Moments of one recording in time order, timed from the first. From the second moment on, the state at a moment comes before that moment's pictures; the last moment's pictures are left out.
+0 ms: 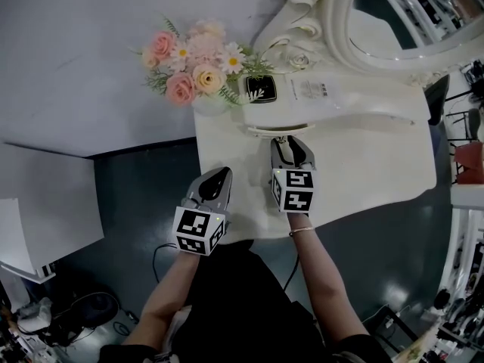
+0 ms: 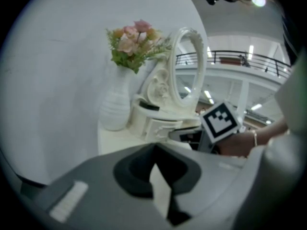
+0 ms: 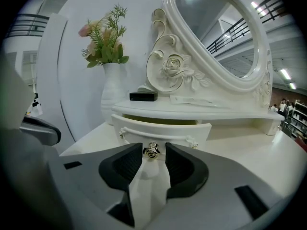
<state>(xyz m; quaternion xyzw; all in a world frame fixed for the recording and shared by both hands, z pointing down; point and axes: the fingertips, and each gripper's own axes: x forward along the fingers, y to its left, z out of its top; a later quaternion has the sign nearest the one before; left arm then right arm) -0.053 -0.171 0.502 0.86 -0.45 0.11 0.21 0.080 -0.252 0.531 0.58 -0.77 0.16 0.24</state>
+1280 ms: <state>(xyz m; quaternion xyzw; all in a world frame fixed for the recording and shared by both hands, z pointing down) -0.060 -0.165 0.495 0.85 -0.47 0.10 0.21 0.070 -0.278 0.530 0.57 -0.78 0.17 0.23</state>
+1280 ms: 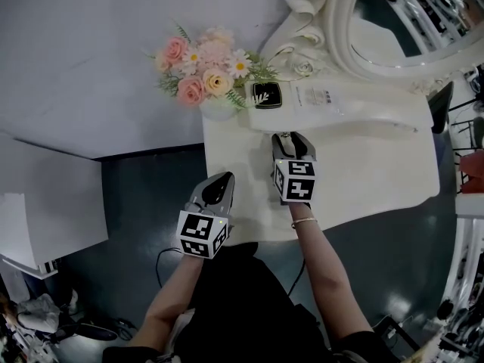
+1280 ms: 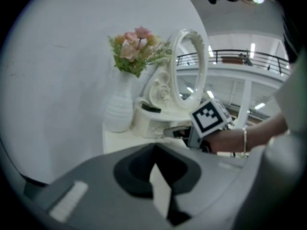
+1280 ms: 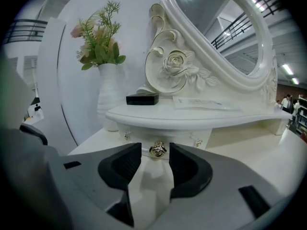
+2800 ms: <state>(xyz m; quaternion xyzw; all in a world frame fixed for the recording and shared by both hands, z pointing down) -0.023 -0.100 0.449 0.87 -0.46 0.09 0.14 0.110 -0.085 0.429 0.59 -0.79 0.15 0.09</state>
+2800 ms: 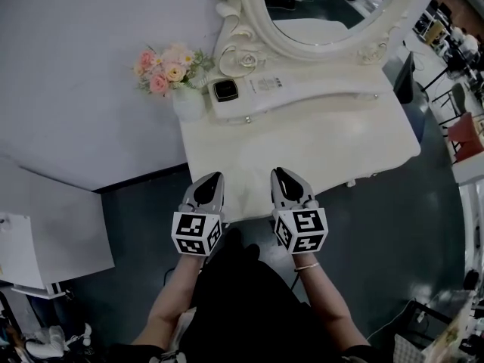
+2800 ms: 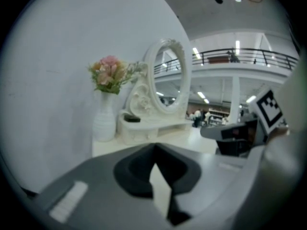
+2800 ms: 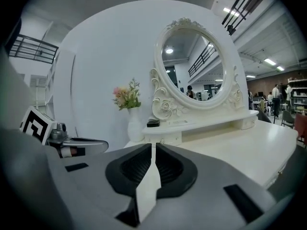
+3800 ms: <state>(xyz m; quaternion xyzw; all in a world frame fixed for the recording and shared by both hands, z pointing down) -0.016 -0.089 0.435 0.88 -0.44 0.10 0.11 0.142 -0.036 0.425 0.62 -0.77 0.15 0.07</state>
